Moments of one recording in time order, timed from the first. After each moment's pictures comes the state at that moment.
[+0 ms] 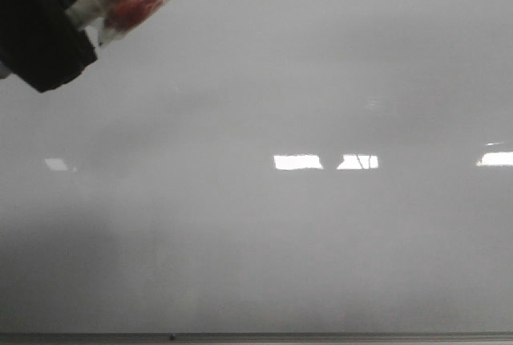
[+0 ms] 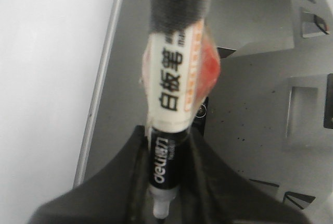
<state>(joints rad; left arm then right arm) -0.56 1.28 -1.14 -0.47 1.22 0.99 0.31 0.85 -0.87 0.44 1.07 -0.55</state>
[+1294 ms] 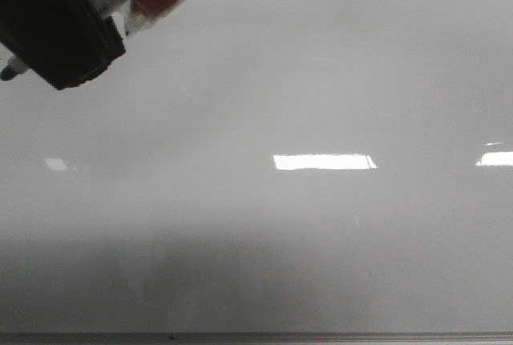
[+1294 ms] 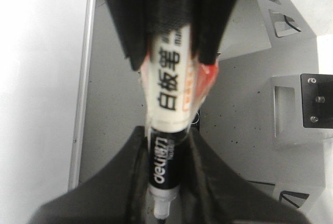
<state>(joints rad) -0.63 1.28 -1.15 -0.49 1.23 1.01 0.67 1.34 -1.24 0.70 1.06 -0.80</state>
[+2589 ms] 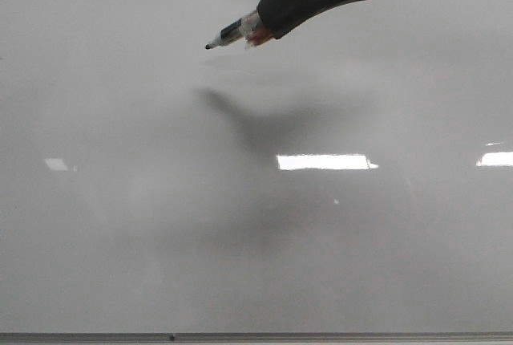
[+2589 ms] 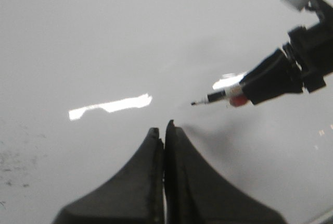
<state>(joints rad) -0.09 0.16 -0.39 -0.93 0.47 0.86 0.49 1.45 -1.04 0.80 0.33 -0.81</state>
